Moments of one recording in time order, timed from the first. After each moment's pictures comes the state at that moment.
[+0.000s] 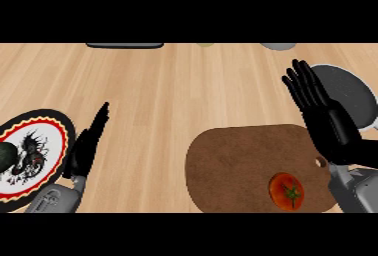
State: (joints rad) left arm -0.16 0.38 -0.32 -1.30 0.10 0.30 -0.01; right arm -0.27 -0.50 0.30 -1.67 -0.47 -0.17 -0.11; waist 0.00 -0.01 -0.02
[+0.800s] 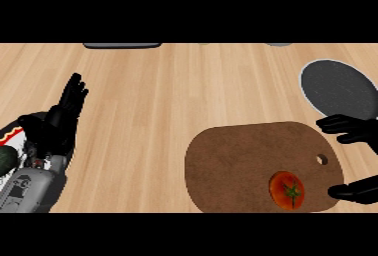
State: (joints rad) left arm -0.24 0.39 -0.14 -1.40 0.24 0.28 -0.01; right arm -0.15 -0.82 0.22 -1.52 -0.24 0.32 -0.84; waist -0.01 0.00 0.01
